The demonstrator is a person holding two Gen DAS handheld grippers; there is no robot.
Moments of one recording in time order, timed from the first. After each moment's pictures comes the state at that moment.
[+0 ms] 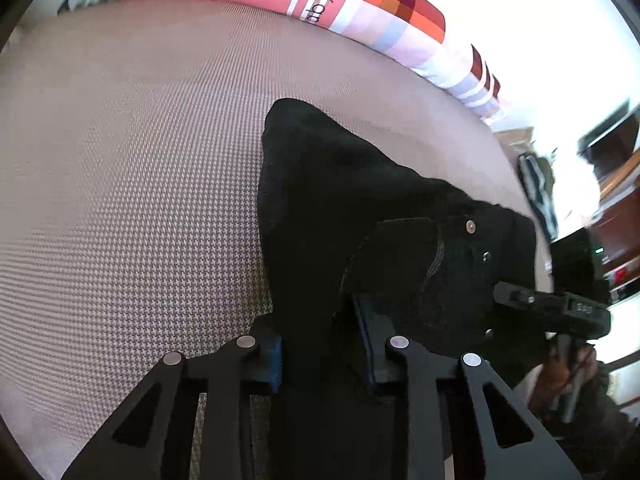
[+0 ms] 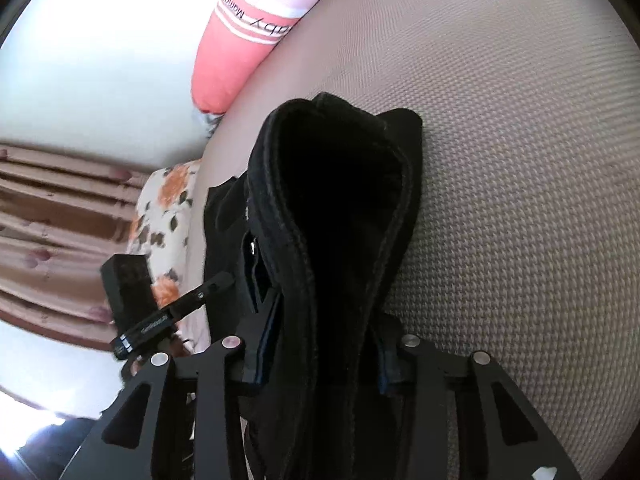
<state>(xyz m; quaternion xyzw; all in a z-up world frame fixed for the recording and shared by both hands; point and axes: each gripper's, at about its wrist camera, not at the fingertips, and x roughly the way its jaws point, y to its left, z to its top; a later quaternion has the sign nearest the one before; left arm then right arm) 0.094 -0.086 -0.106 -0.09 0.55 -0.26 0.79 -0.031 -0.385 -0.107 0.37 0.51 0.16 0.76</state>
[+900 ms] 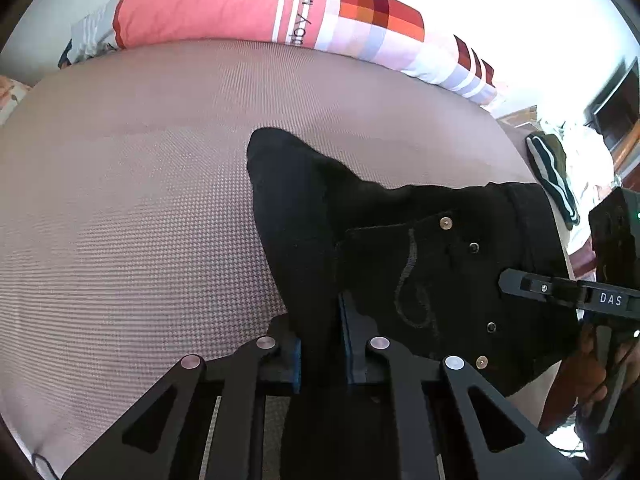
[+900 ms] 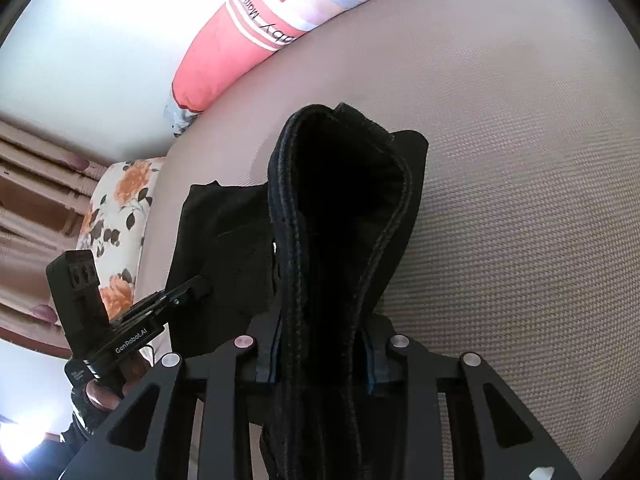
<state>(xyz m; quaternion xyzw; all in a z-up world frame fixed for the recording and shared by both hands) 0.075 -0.093 -0.080 -0.03 0.52 -0.24 0.82 -0.041 -0.335 -0.057 0.29 0.52 0.08 0.80</state>
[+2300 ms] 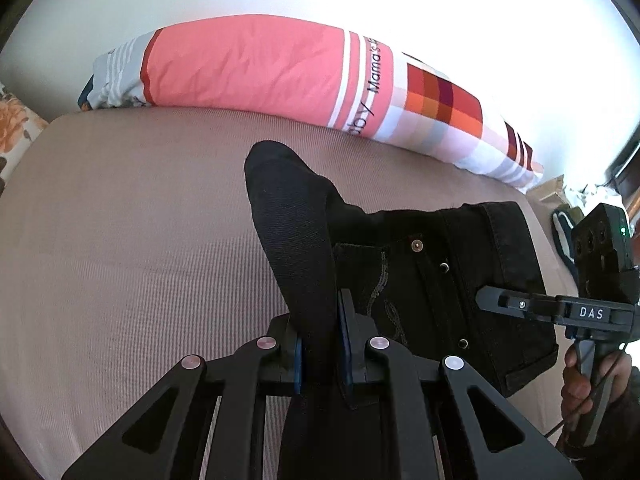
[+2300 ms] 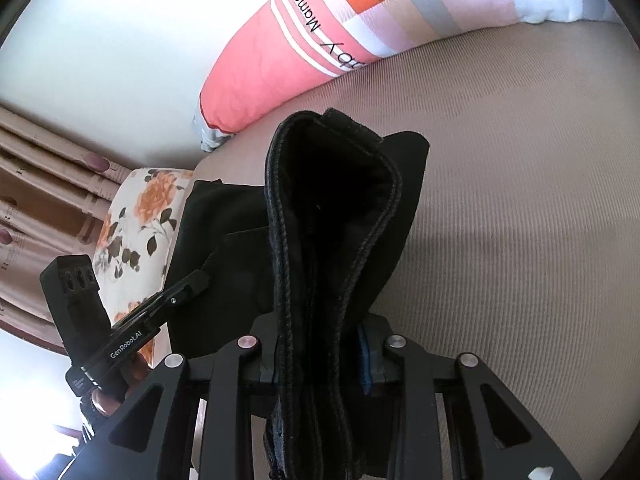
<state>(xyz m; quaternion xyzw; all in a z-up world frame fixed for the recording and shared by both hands) 0.200 -0.059 -0.052 -0.07 0.47 -0.20 0.86 0.110 -0.315 -0.040 0.28 0.51 0.14 0.80</state>
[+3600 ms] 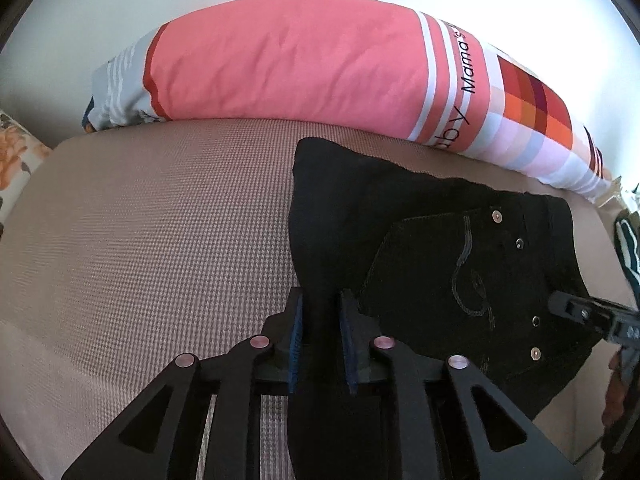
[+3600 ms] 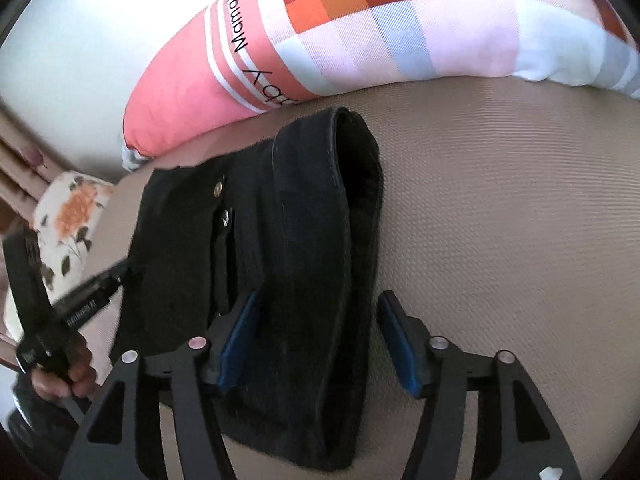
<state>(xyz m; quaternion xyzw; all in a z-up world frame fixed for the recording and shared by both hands) 0.300 -0.057 -0.102 -0.02 0.46 -0.13 0.88 0.173 -0.336 -0.072 0.16 0.50 0.04 0.85</state>
